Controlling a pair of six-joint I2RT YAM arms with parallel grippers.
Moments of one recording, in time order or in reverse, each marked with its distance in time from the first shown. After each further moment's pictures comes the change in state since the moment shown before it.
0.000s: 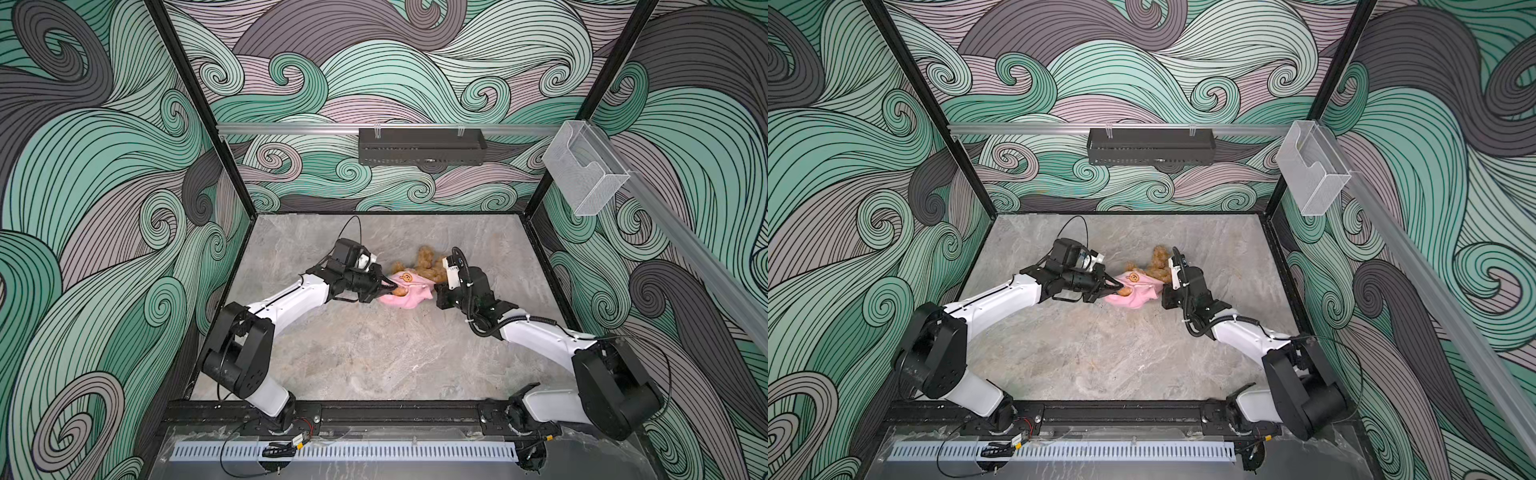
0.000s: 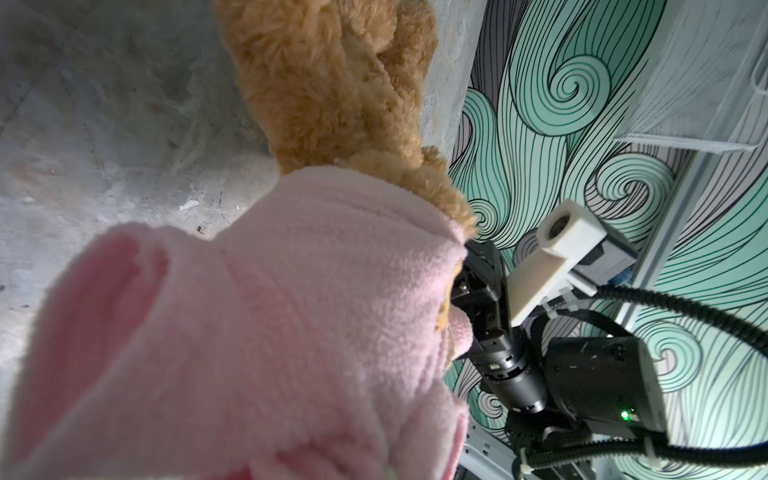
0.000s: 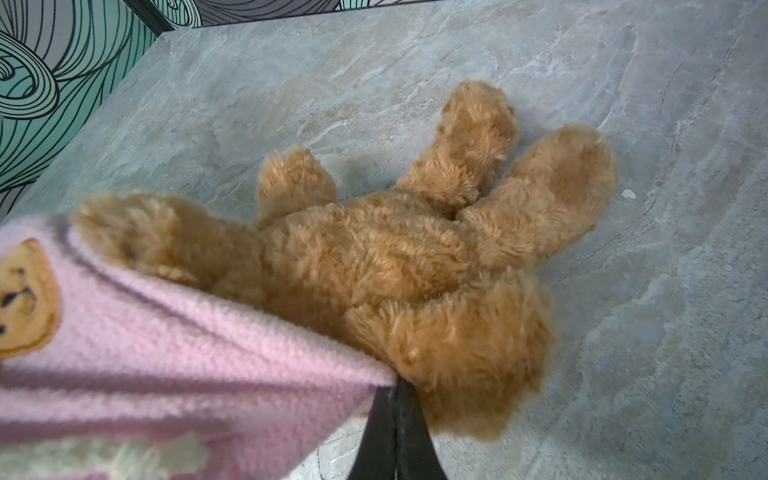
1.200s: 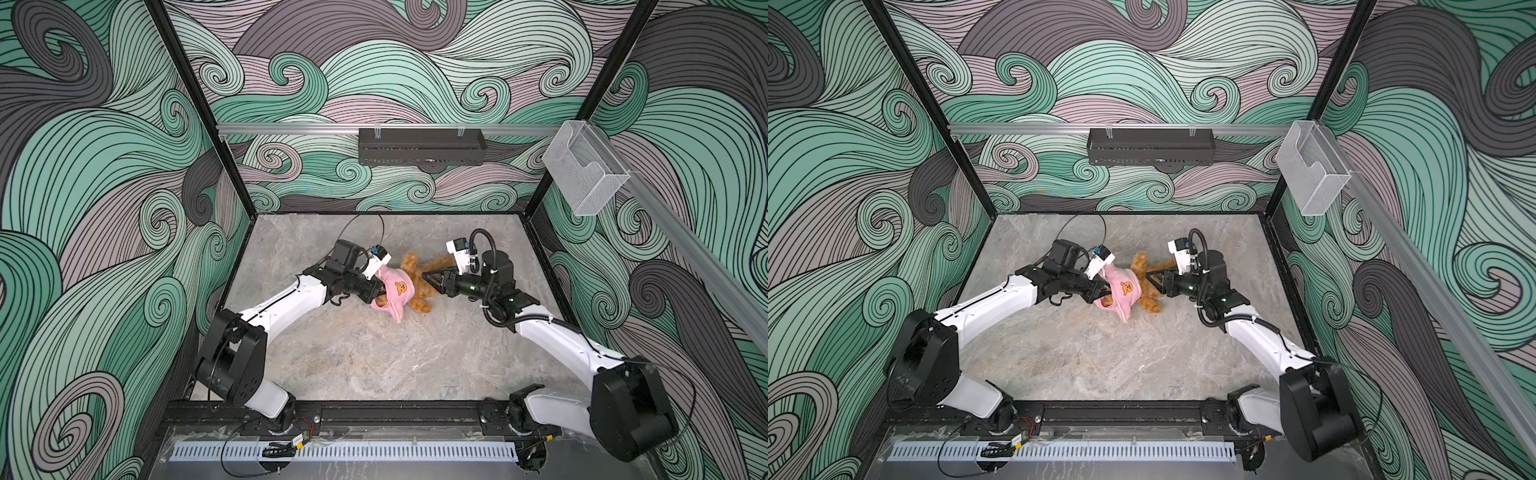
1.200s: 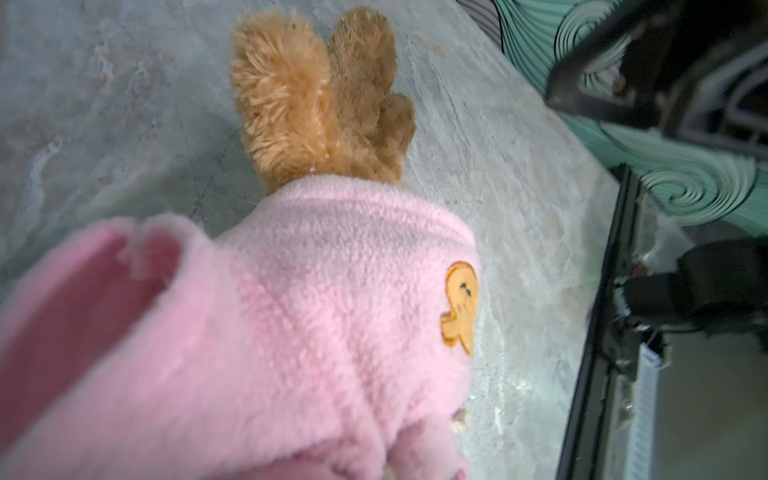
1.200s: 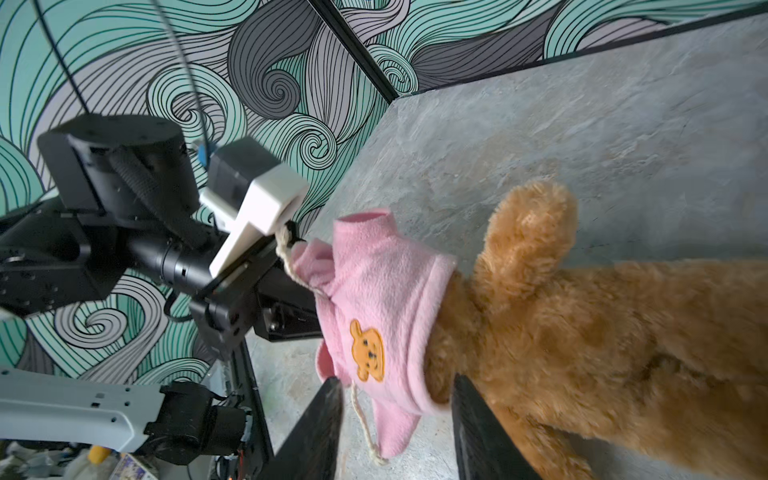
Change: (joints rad) left arm -0.040 -0.057 -0.008 -0.107 -0.220 1.111; right arm -0.110 -0.069 0.126 0.031 -0.629 0.193
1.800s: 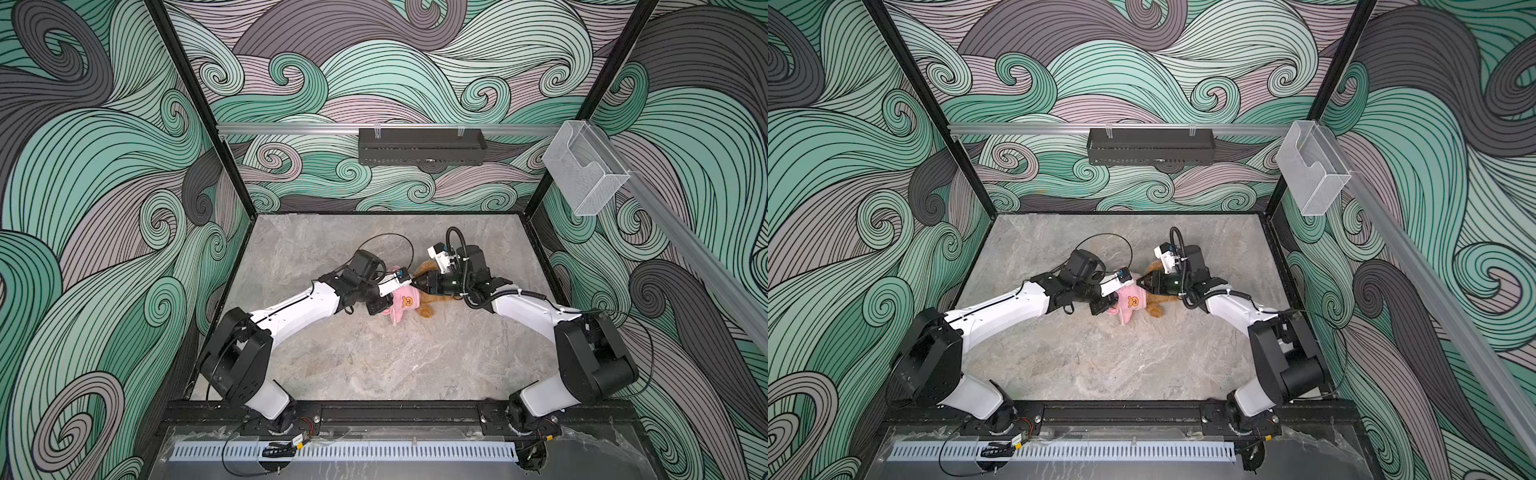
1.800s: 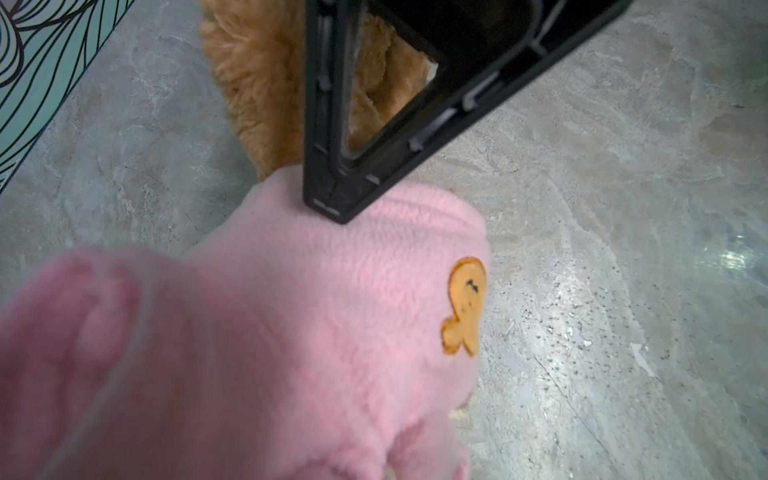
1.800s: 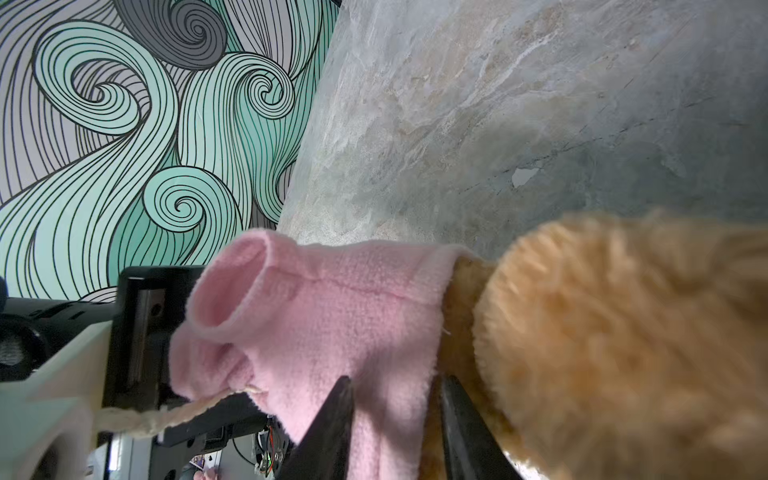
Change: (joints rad) left arm -0.137 0.021 -0.005 0.013 -0.231 0.414; right arm 0.046 0.247 0.108 -0.111 -0.013 0.063
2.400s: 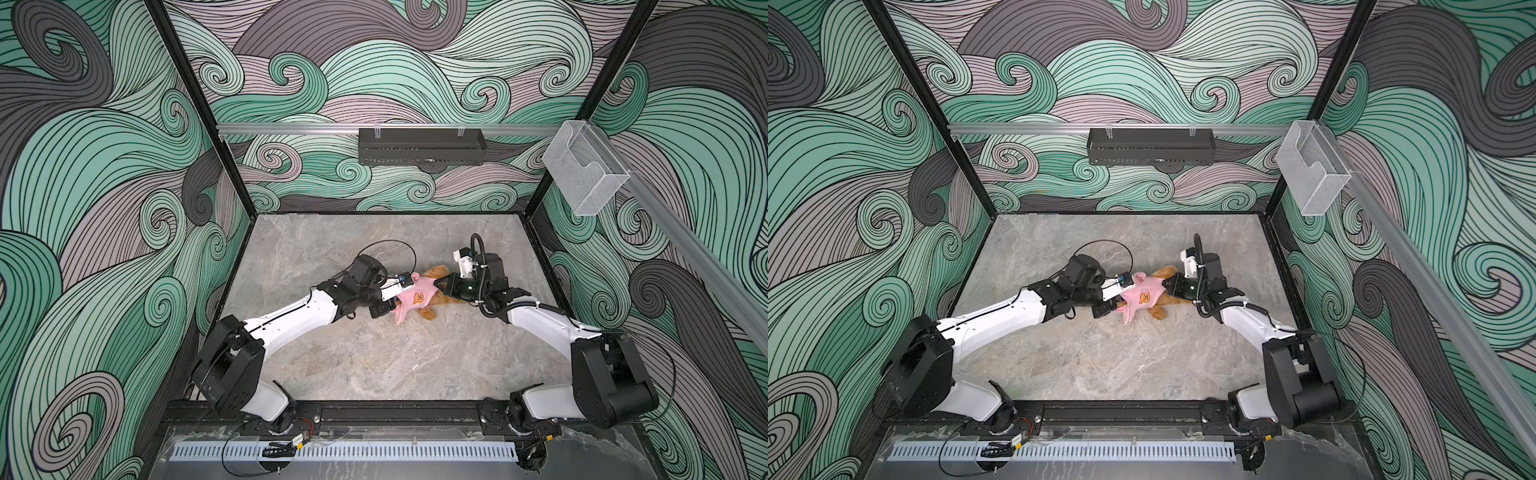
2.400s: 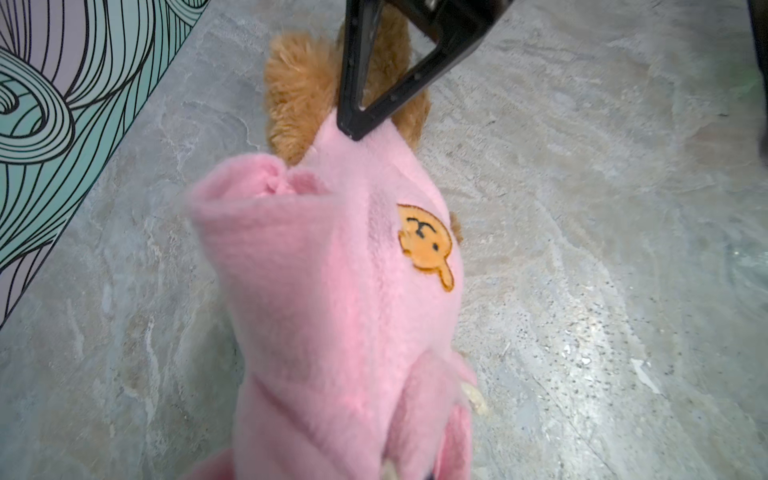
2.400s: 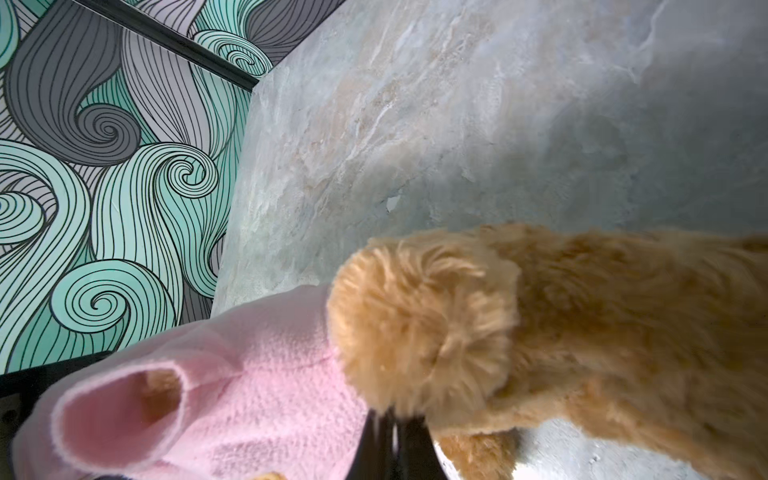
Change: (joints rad) left arm -0.040 -0.079 -0.089 0.118 -0.021 0.008; right arm -0.129 -0.136 -0.149 -0.020 0.198 0.049
